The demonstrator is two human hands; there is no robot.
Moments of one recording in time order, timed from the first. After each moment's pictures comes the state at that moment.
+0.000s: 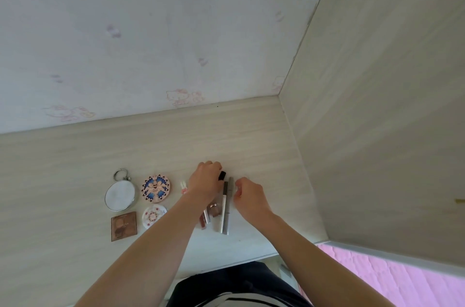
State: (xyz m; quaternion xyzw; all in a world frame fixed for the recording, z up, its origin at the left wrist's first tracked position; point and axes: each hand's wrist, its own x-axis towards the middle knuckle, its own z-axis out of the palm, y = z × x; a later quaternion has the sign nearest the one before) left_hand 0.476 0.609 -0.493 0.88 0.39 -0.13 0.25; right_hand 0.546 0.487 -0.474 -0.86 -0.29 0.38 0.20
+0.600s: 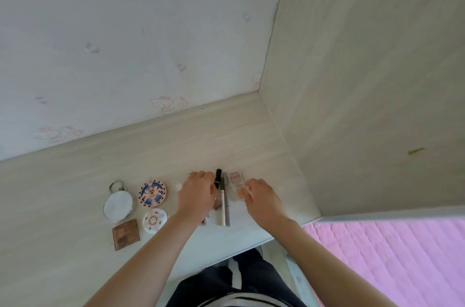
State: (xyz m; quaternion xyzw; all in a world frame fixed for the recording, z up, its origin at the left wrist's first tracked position) left_hand 0.435 0.578 -0.470 0.91 0.33 -0.03 0.25; right_hand 0.540 0.434 -0.456 -0.88 -0.31 0.31 0.16
